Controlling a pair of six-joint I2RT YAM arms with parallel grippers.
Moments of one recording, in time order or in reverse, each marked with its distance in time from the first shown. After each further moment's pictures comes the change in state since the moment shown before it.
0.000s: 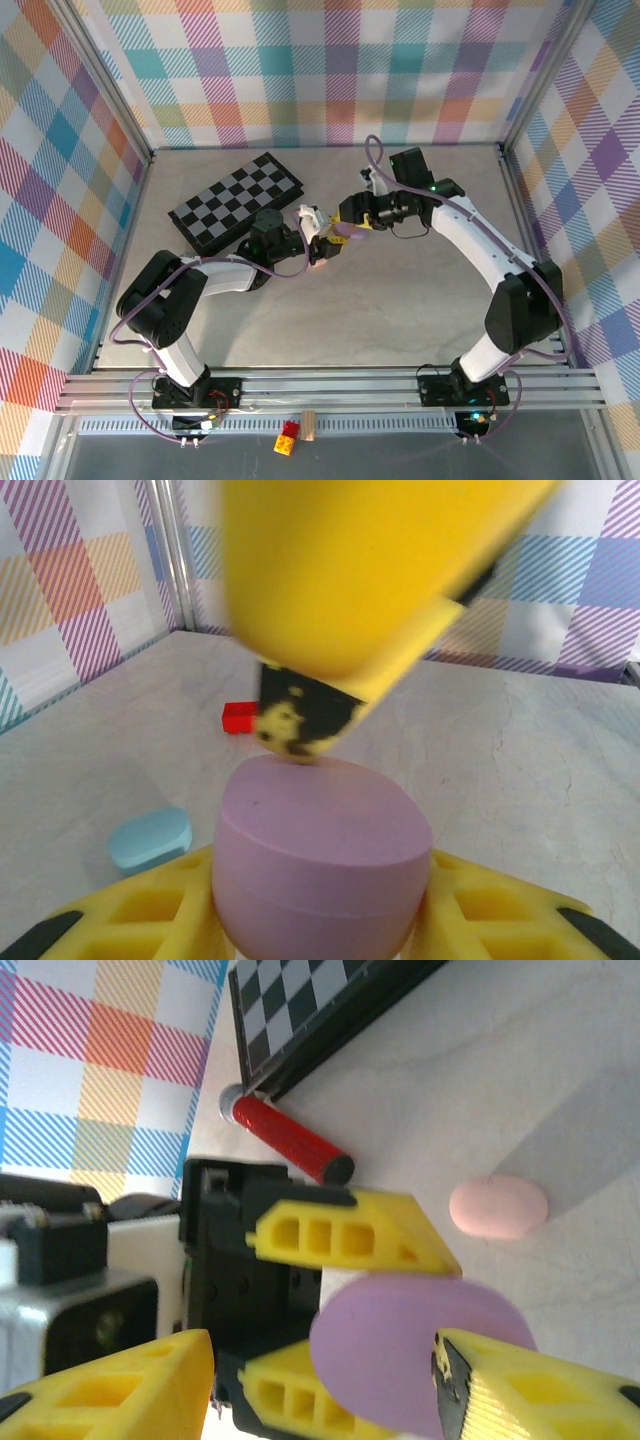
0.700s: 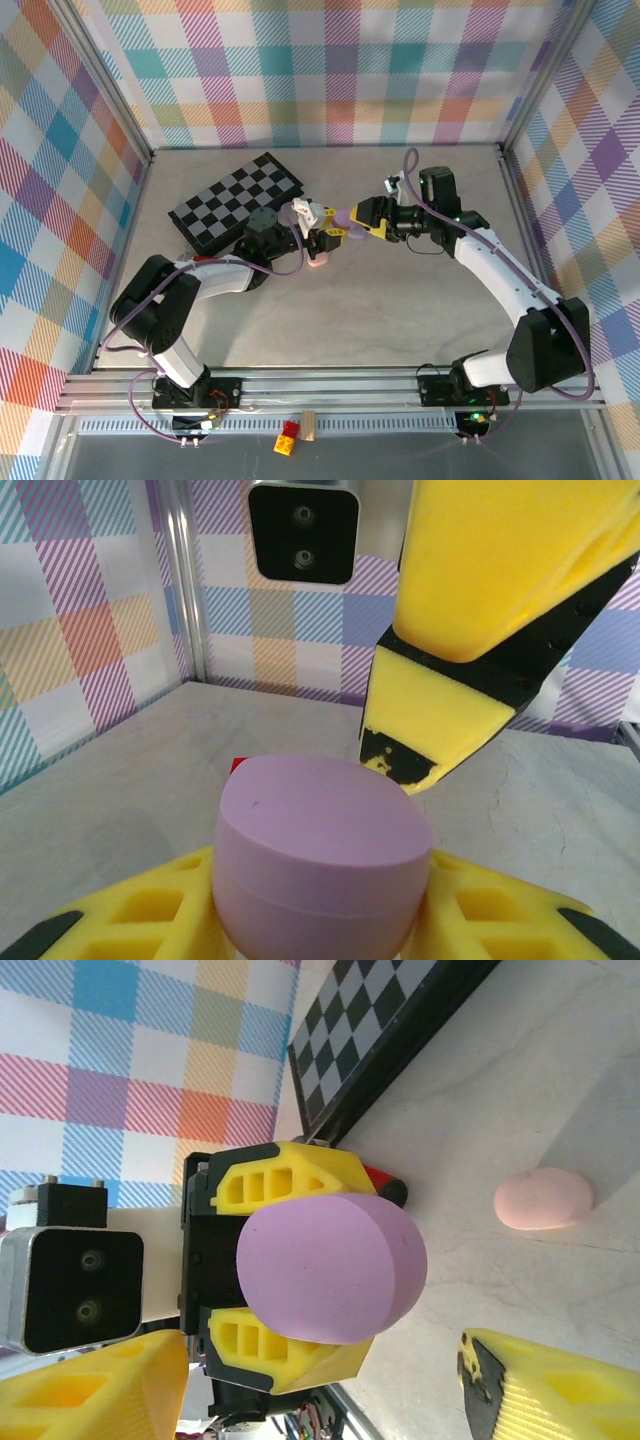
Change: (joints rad) left arm 0.000 -0.048 0.000 0.076 -0.007 -0.085; right arm -0.091 -0.212 -0.312 0.371 -0.109 0.326
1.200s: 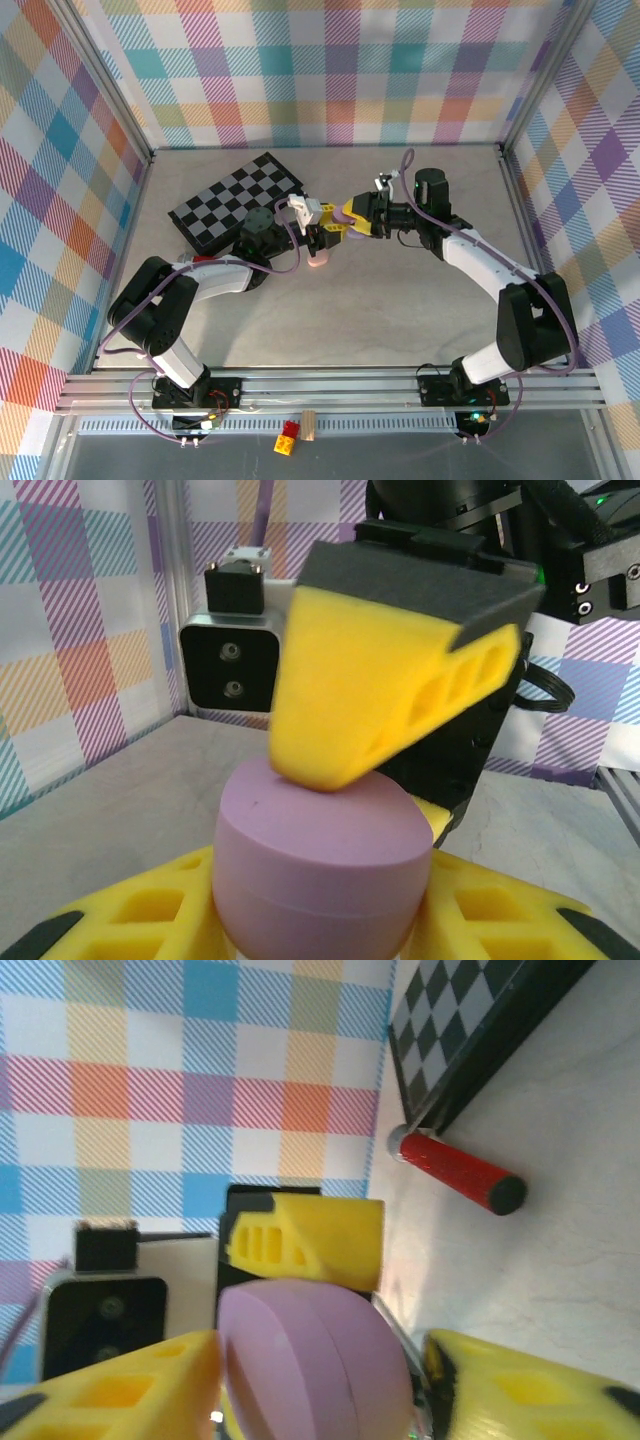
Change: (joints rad) left arm -0.001 -0.013 0.000 0.078 0.014 -0.089; right arm 0.000 0.117 -0.104 0.502 -0.188 0.367
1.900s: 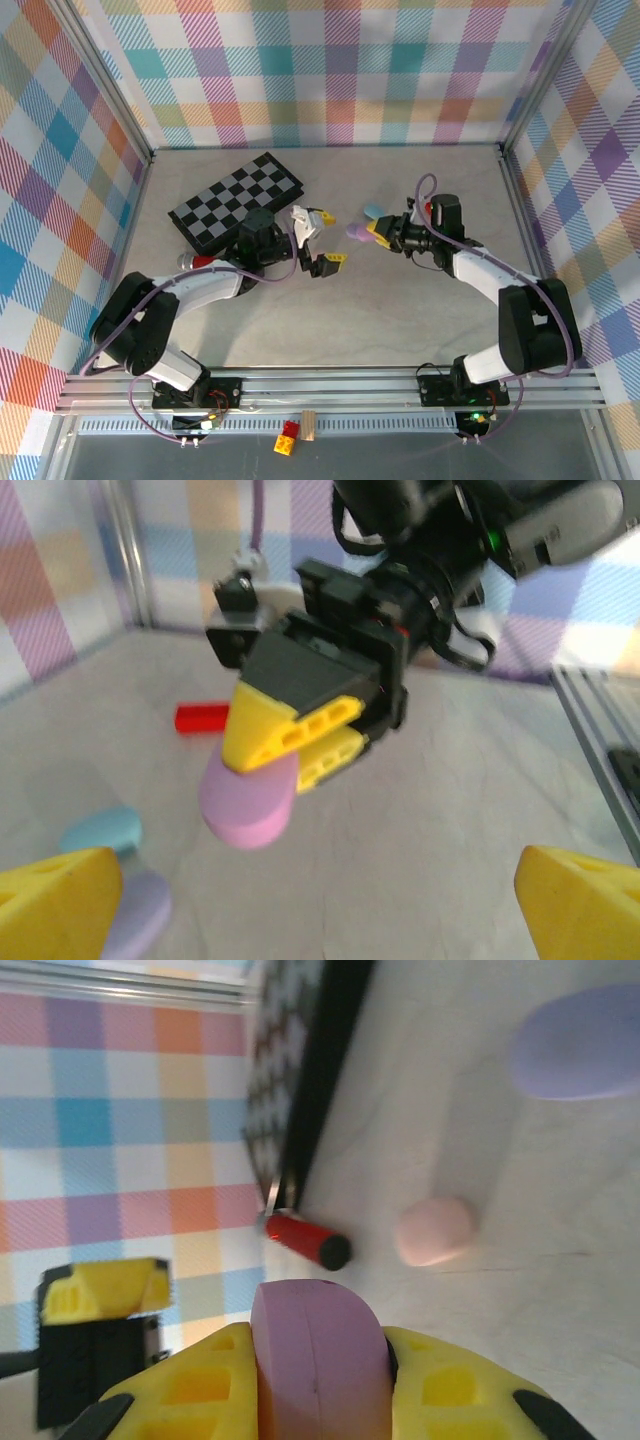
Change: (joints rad) left arm -0.001 -0.139 -0.033 -0.412 0.068 0.200; right arm -0.112 -0.021 -0.229 -0.049 0.224 -0.120
